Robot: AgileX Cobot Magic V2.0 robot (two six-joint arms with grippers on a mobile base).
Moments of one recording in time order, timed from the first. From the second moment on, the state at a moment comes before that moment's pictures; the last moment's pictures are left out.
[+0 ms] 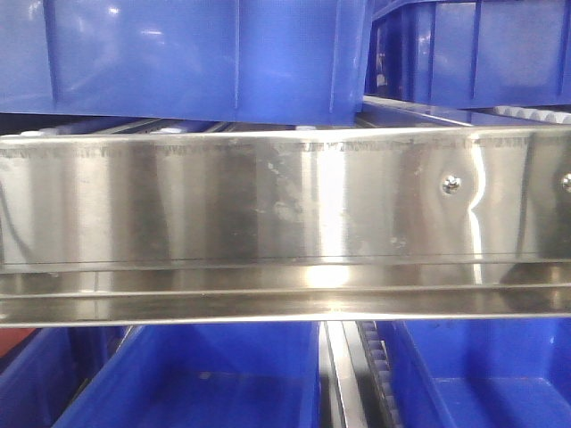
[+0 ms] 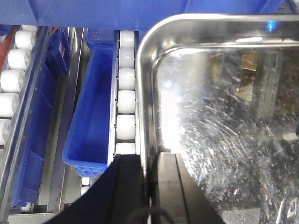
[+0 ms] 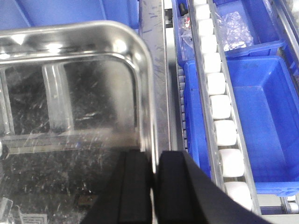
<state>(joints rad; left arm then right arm) -0.98 1.33 -1.39 0.61 1.23 -1.04 0.88 1.25 -1.29 -0.53 1.18 1.00</state>
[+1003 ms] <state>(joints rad) -0.98 1.33 -1.39 0.64 1.23 -1.04 0.88 1.25 -1.29 -0.53 1.17 1.01</state>
